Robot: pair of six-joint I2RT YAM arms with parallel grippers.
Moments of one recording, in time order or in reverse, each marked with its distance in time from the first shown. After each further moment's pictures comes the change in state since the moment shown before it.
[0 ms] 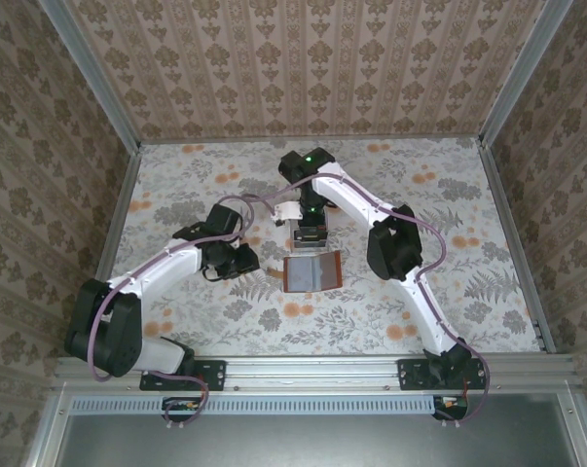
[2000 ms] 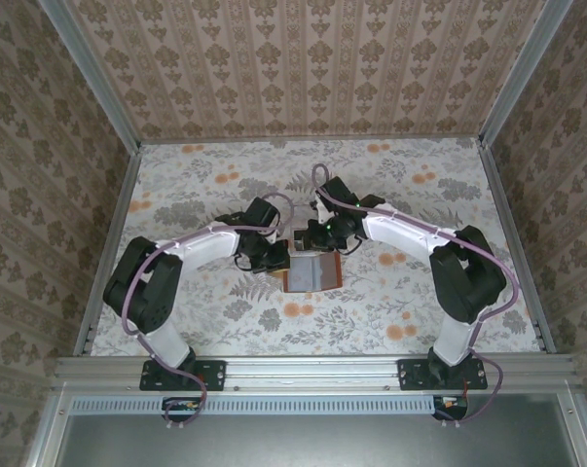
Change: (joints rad) left arm -0.160 0.317 0.190 0.090 0.121 0.008; right arm -0.024 -0.666 -1.099 0.942 -0.300 1.588
